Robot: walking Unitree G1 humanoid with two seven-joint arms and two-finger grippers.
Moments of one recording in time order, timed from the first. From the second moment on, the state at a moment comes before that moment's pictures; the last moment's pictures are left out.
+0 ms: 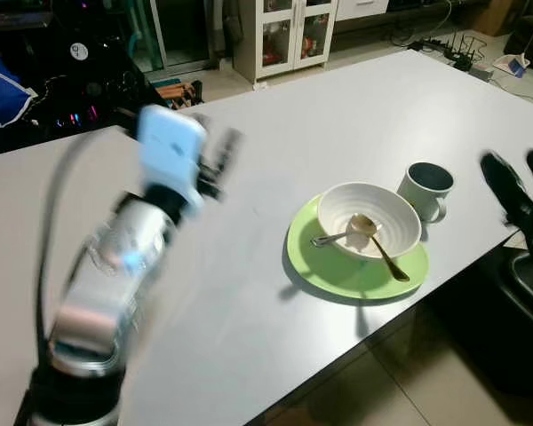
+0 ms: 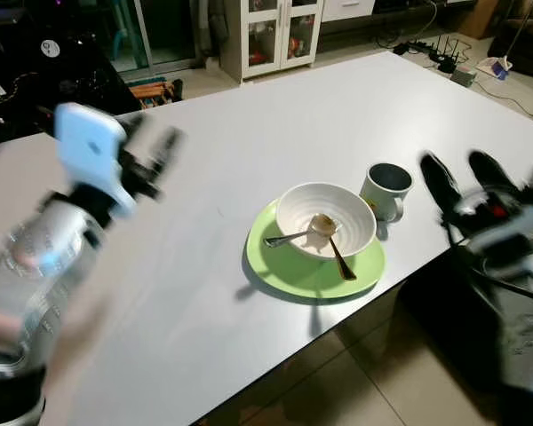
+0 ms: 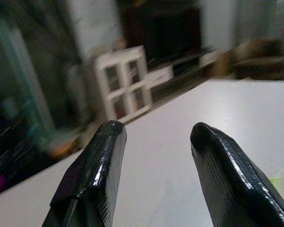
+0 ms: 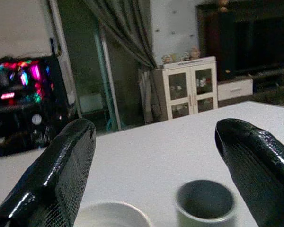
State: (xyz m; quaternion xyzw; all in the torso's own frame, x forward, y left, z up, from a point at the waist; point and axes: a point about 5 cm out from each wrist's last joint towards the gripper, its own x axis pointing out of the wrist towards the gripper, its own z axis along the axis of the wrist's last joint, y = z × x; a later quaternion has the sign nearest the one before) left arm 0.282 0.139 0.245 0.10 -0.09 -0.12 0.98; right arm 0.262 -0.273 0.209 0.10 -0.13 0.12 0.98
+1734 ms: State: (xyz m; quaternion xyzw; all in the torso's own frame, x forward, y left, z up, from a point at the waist) left arm 0.286 0.130 0.217 0.12 -0.05 -0.09 0.99; right arm 0.272 -0.145 0.235 0.08 -0.08 0.07 0.99
